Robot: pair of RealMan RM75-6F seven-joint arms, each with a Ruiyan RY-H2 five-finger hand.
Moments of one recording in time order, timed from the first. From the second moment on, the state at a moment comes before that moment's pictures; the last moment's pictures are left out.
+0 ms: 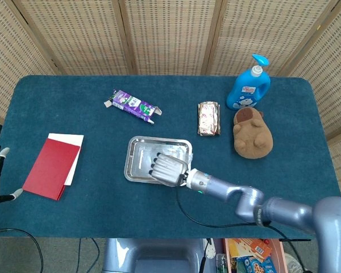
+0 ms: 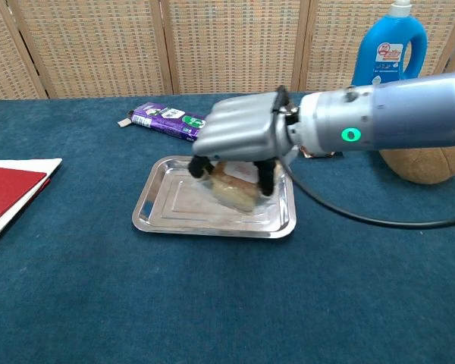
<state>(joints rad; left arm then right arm) -0.15 -1.05 -0.12 -1.76 1.22 1.36 0.25 1.08 -1.55 0.22 -1.31 -1.77 0.59 -0.27</state>
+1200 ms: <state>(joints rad) -0.15 -1.05 -0.09 -1.77 1.26 1.38 0.24 0.79 -1.21 0.20 -1.48 -1.51 1.05 -0.33</state>
